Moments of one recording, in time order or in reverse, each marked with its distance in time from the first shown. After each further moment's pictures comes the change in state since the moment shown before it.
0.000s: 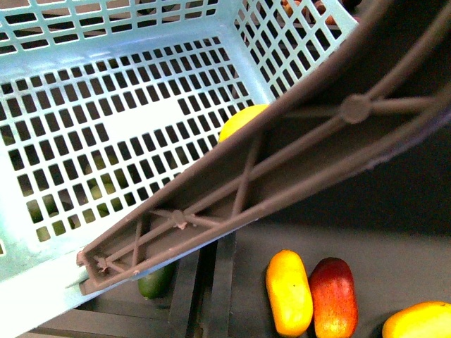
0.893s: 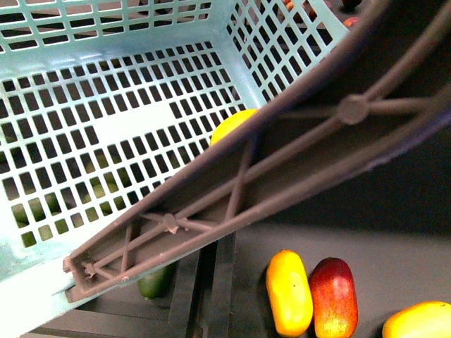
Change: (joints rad) left arm 0.000 0.000 0.000 0.000 0.000 0.000; right arm 0.446 0.123 0.082 0.088 0.187 -0.015
